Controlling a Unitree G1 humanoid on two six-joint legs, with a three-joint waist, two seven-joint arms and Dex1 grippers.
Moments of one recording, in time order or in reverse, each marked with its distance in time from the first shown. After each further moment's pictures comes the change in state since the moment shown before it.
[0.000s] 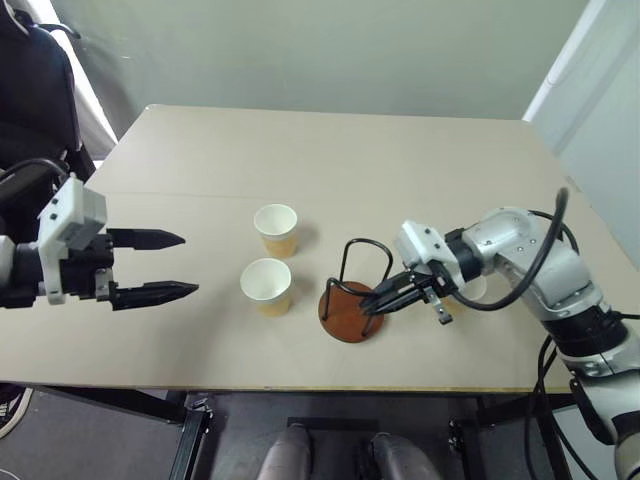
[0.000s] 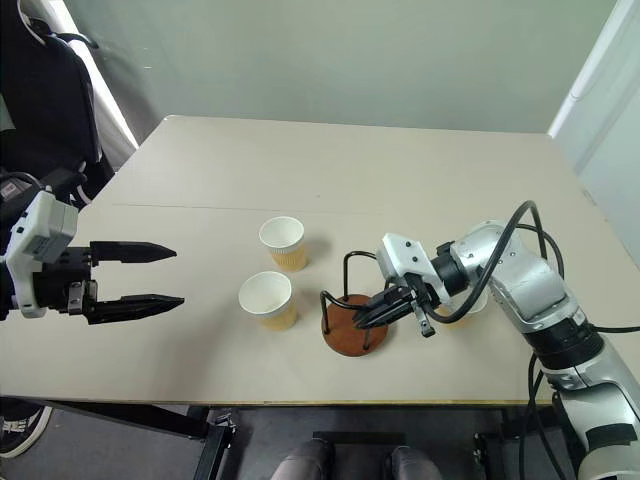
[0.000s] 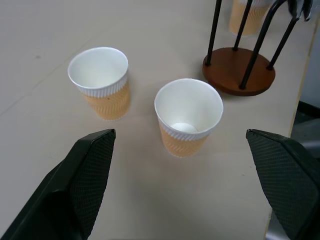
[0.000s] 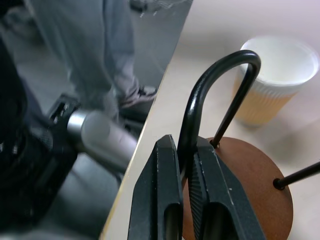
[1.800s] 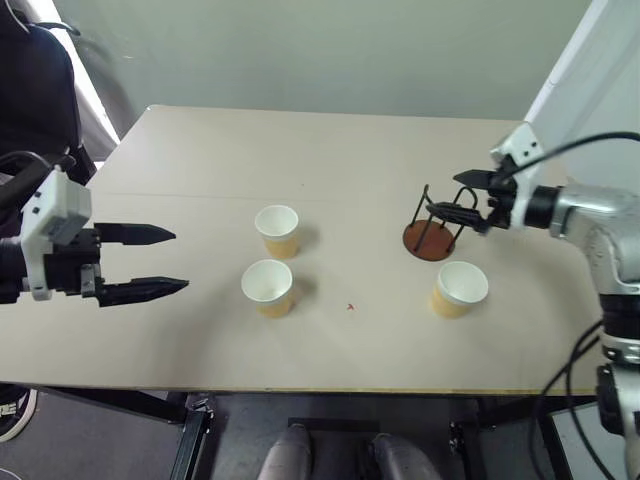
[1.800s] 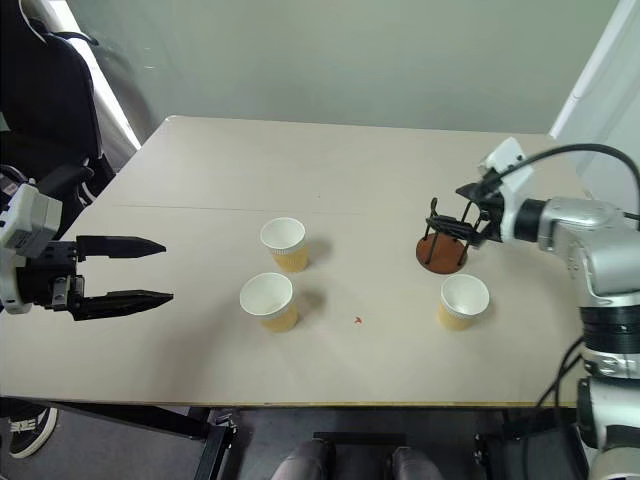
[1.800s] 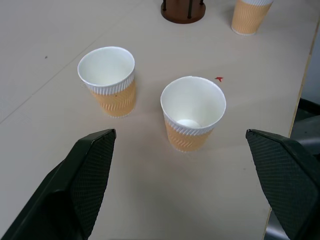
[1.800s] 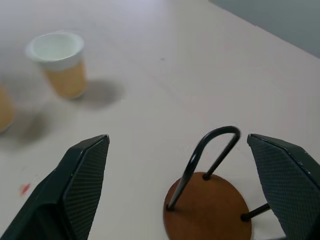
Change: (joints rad) left arm -0.031 0.023 0.005 0.040 0.009 -0.023 -0.040; right arm -0.008 -0.028 -0.391 0.131 -0.018 0.336 -0.651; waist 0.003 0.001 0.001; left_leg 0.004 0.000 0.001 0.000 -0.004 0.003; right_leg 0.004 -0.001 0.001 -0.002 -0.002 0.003
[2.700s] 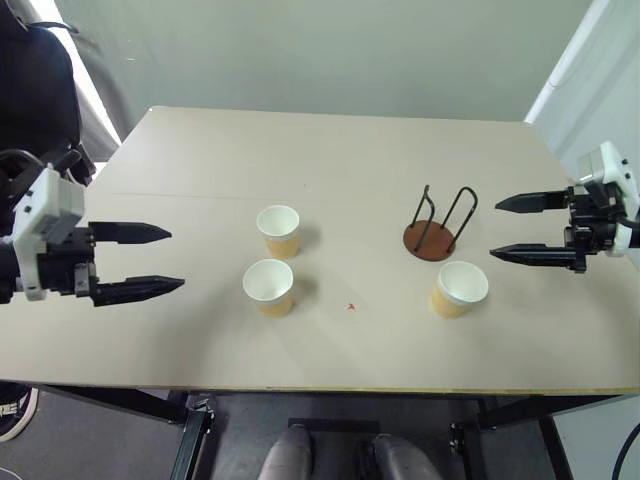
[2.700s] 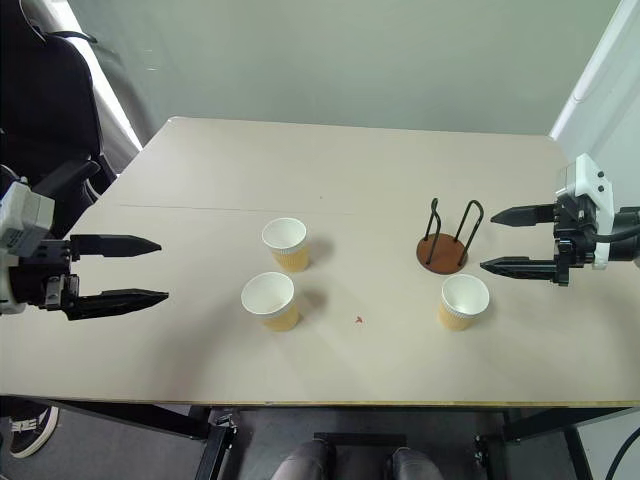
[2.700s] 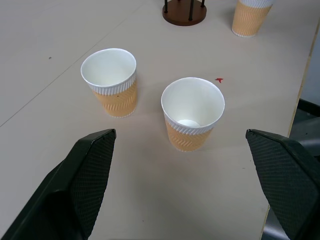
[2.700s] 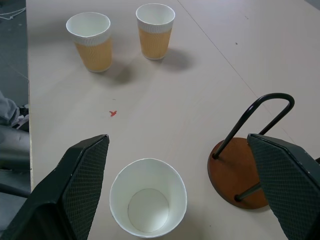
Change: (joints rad) left arm 0.002 0.004 0.020 0.008 -0.001 0.003 -0.010; right arm 0.193 -0.370 -0.113 0.050 0.151 -0.283 0.574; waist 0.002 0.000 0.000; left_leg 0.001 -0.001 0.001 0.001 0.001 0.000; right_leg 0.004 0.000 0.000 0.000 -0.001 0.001
